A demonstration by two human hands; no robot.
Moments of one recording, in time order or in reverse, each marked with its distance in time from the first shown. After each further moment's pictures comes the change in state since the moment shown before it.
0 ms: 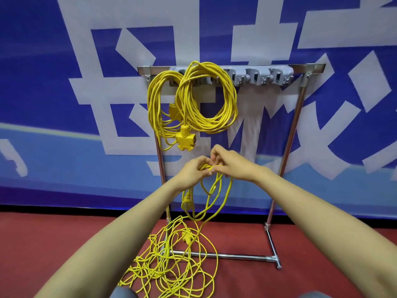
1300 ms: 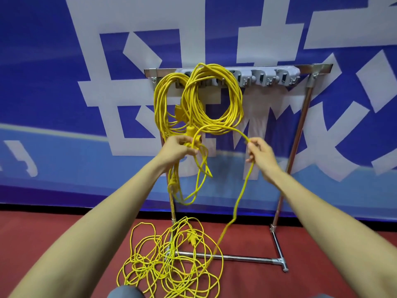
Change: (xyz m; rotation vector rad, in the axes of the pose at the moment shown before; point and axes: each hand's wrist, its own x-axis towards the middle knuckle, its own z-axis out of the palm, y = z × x) left_hand 0.003 0.023 -0.070 -0.157 0.238 -0.041; right_hand -0.004 0.046 -0.014 0.568 0.678 0.312
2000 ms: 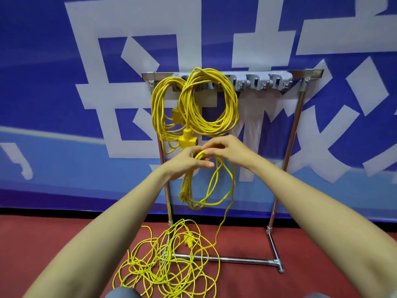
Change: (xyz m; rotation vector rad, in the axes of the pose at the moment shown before) left_hand -0.013 -0.001 0.026 -0.005 -0.372 0.079; right_hand -0.015 -0.062 0.039 -0.328 -0.551 -0.359
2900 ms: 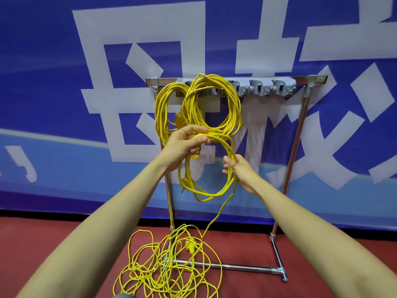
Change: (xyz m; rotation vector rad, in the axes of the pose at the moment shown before) left_hand 0.000 0.035 -0.023 -0.339 0.213 0.222; right_hand -0.010 0.066 0.027 0.503 0.273 0.502
